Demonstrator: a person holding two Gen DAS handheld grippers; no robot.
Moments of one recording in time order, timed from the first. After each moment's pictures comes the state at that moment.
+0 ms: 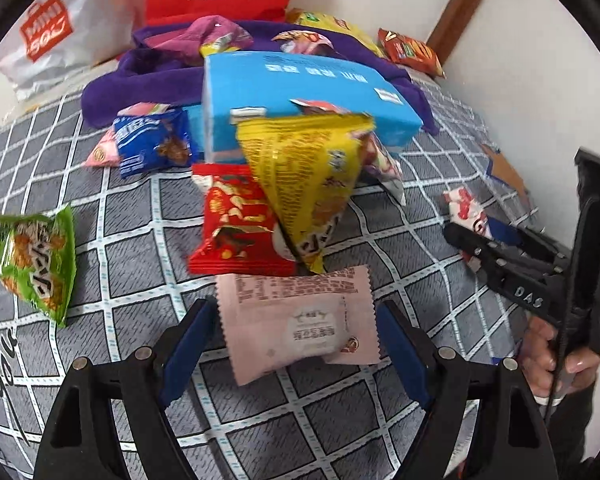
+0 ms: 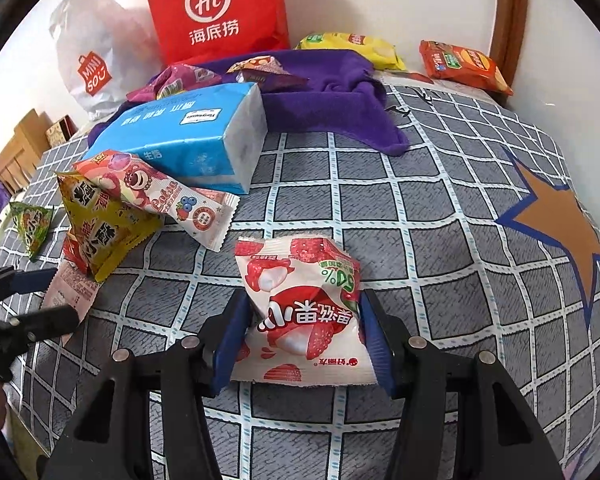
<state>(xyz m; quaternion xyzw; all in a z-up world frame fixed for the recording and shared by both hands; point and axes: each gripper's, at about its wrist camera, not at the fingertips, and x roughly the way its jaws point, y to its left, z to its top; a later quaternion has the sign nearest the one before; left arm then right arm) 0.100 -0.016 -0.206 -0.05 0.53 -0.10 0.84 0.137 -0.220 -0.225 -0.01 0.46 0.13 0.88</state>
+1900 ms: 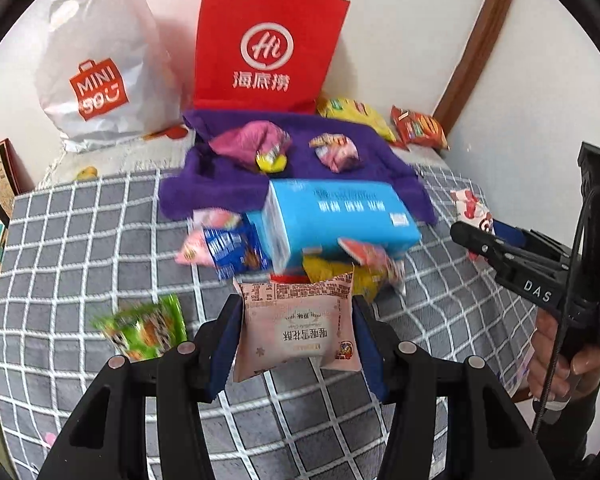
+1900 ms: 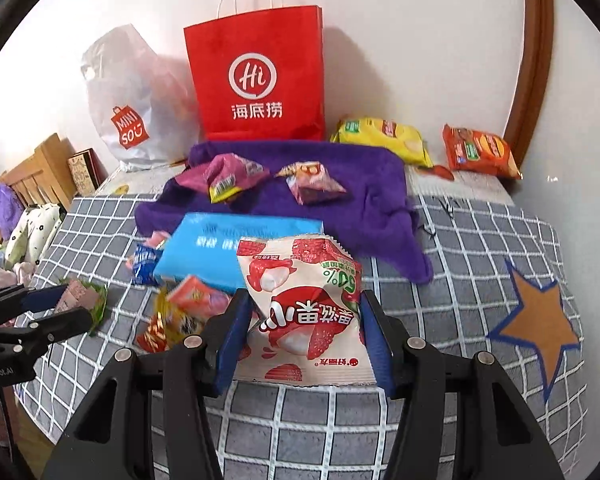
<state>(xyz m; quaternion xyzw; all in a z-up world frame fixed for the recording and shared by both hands) 0.099 0.043 -0.113 -0.08 0.44 -0.08 0.89 0.156 -0.167 -0.119 -0.03 0.40 0.14 0.90</state>
